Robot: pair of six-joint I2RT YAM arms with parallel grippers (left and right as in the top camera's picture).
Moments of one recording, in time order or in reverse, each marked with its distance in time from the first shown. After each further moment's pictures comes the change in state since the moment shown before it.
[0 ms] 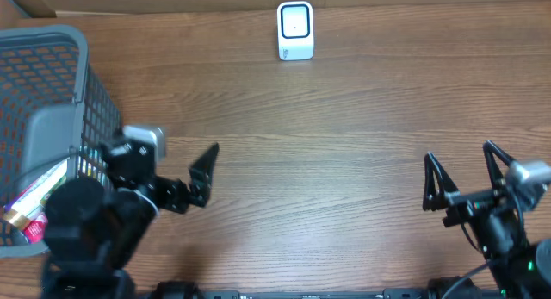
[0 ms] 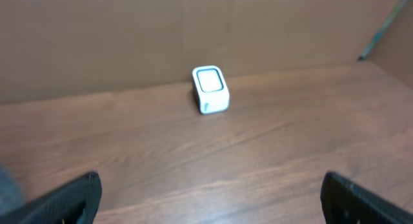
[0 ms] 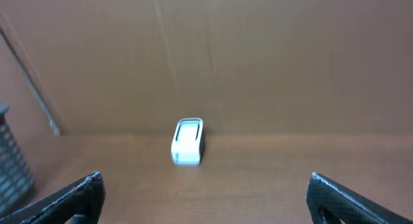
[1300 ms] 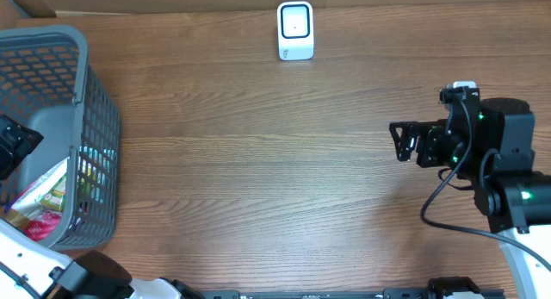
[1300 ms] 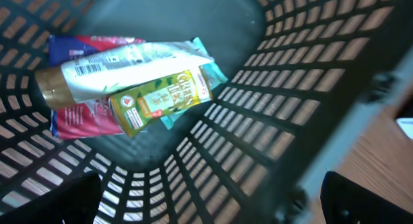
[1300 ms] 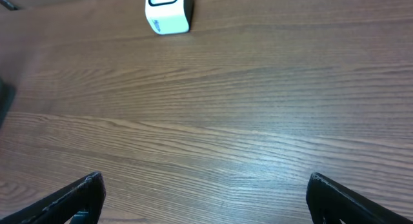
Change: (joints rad) left arm 0.943 0.930 0.799 -0.747 0.009 0.038; right arm 0.000 0.678 0.265 -0.277 -0.080 -0.049
